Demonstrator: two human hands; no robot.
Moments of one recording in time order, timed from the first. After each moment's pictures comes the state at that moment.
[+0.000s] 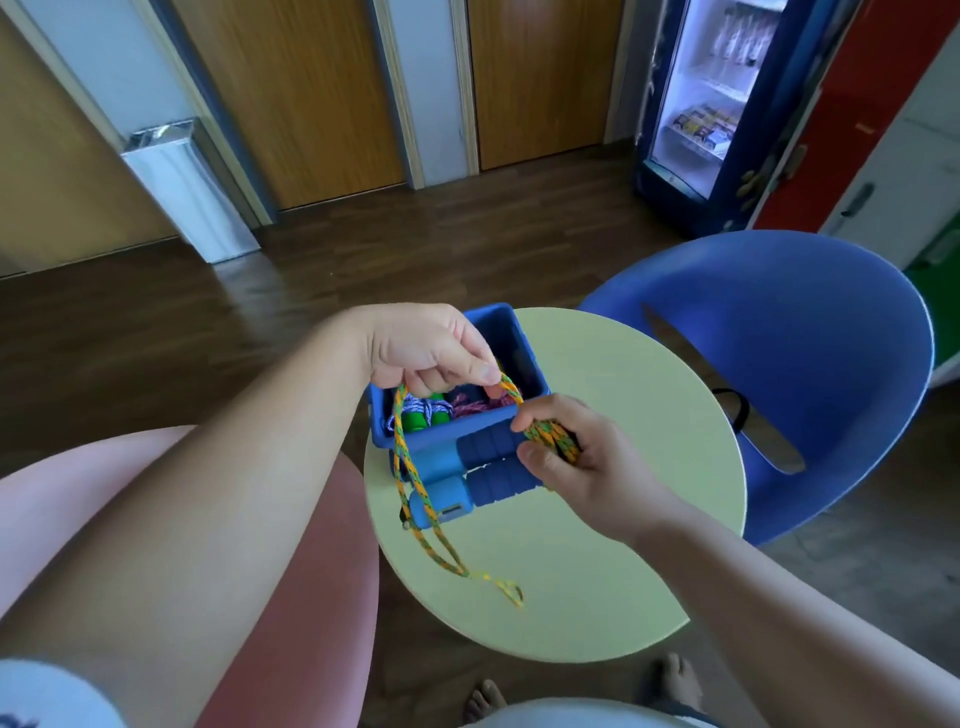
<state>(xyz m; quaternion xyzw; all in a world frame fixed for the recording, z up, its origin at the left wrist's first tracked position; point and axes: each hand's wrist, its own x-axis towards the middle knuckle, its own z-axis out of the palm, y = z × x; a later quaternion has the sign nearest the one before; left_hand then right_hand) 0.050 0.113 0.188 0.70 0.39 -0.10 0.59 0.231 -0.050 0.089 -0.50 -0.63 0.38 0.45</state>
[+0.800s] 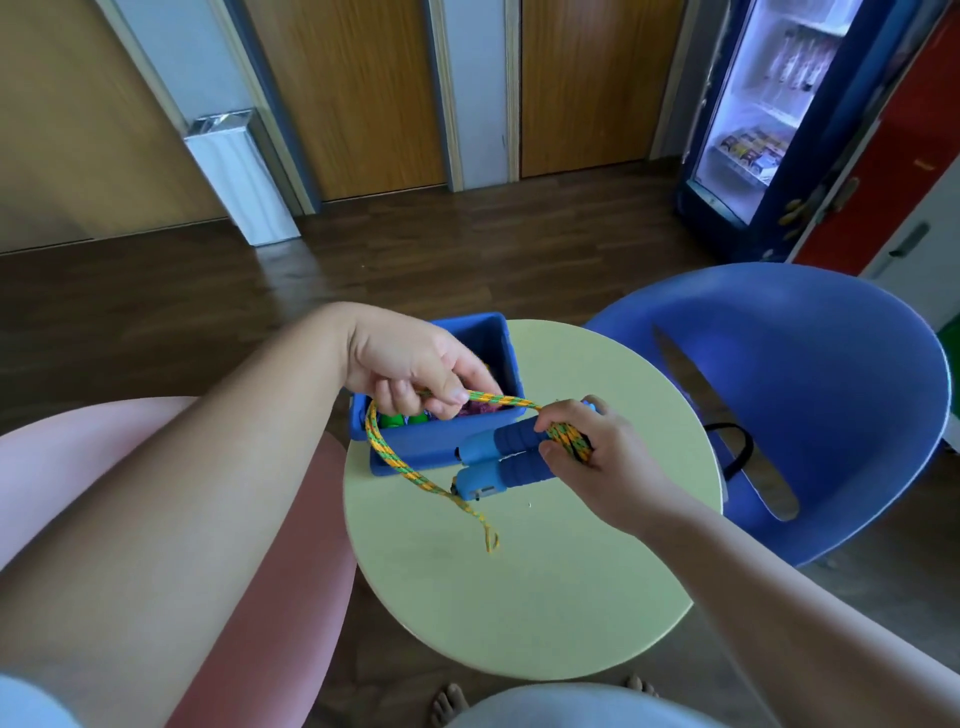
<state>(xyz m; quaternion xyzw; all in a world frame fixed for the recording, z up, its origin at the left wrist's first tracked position) 0.077 0.101 0.200 0.64 0.42 -0.20 0.62 0.311 -0.035 0.076 -0.56 -0.68 0.31 0.36</state>
